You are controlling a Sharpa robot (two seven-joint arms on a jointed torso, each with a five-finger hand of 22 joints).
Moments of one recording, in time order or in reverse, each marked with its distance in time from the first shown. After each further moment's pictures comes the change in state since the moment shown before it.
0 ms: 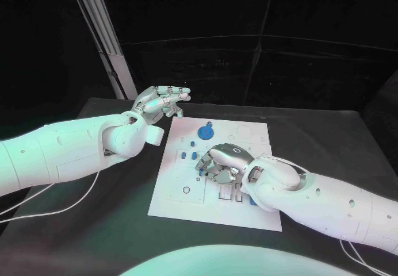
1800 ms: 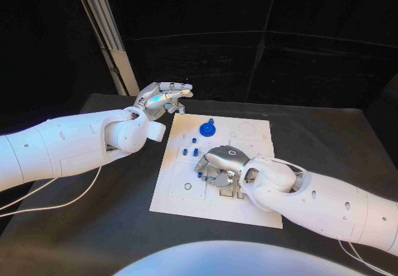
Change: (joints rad) left arm 0.000 0.000 0.000 -0.008 0.000 0.008 -0.008; left_hand 0.000 0.000 -0.006 0.000 0.000 0.000 0.000 0.000 0.000 -0.004 0.004 0.004 0.000 -0.004 0.004 0.000 -0.005 0.000 0.000 0.000 -0.004 -0.002; right arm -0.004 0.025 -0.012 -0.007 -0.093 0.057 -0.035; right_hand -0.071 -0.058 -0.054 0.014 -0.018 -0.112 0.028 -0.004 -0.003 -0.167 0.037 0.000 -0.004 -0.038 0.034 -0.110 -0.166 0.016 -0.107 0.029 -0.094 -0.153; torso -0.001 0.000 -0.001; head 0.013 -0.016
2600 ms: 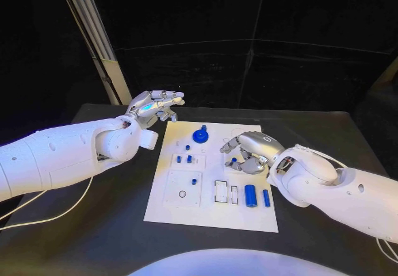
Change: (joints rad) left arm 0.000 -0.004 0.000 -0.006 0.000 0.008 -0.008; left_hand 0.000 0.000 -0.003 -0.003 0.000 -0.004 0.004 0.000 -0.001 0.000 0.000 0.000 0.000 0.000 0.000 -0.004 -0.004 0.000 0.000 0.000 0.000 -0.001; right arm 0.031 -0.244 0.067 0.136 0.112 -0.095 -0.049; right_hand -0.019 -0.008 -0.092 0.024 0.004 -0.037 0.008 0.000 0.001 -0.029 0.004 0.036 0.002 0.002 -0.002 -0.010 -0.031 0.000 0.007 -0.001 -0.012 -0.012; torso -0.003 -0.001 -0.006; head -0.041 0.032
